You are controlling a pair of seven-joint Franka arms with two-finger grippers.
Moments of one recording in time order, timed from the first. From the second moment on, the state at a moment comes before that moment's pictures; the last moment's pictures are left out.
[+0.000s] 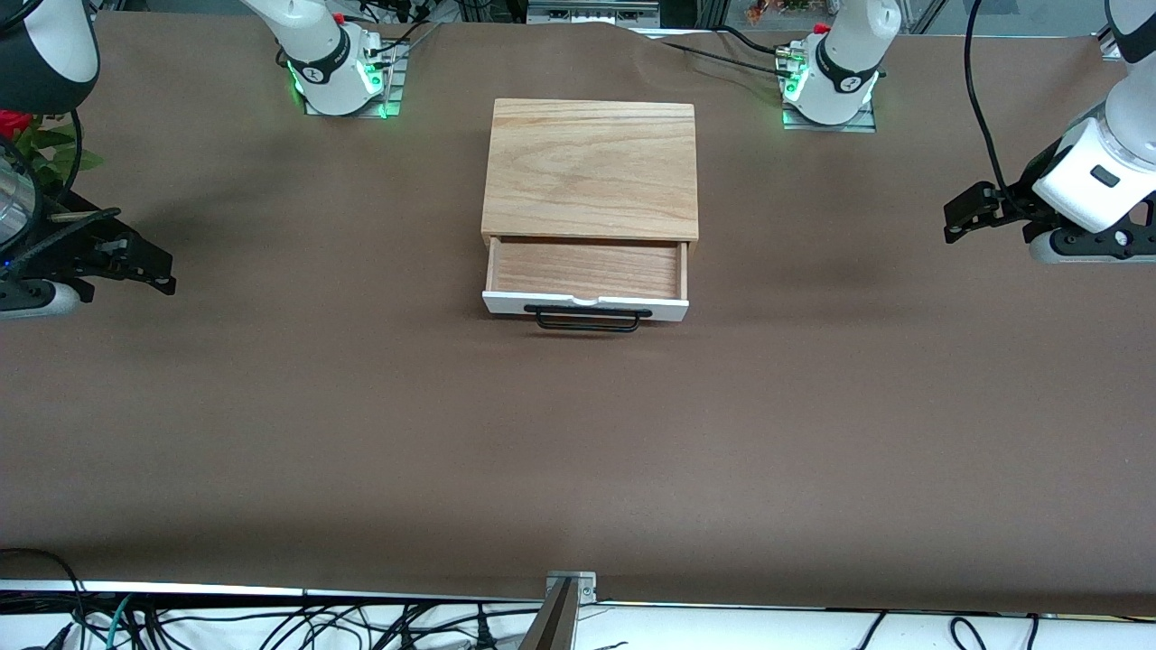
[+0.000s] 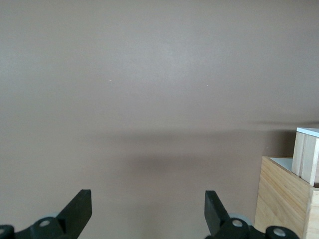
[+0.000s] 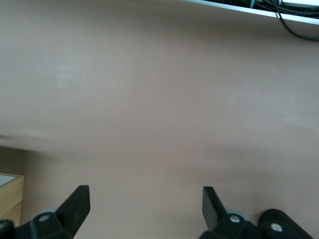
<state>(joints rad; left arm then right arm) -0.04 0.01 -0.02 -1.64 0.02 1.60 -0.09 0.04 0.18 -0.01 -1.48 -0.02 1.72 -0.09</state>
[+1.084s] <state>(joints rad) -0.04 0.01 -0.03 -1.64 0.02 1.60 -0.09 0.15 0.29 0.00 -1.48 0.06 1.86 -0.08</state>
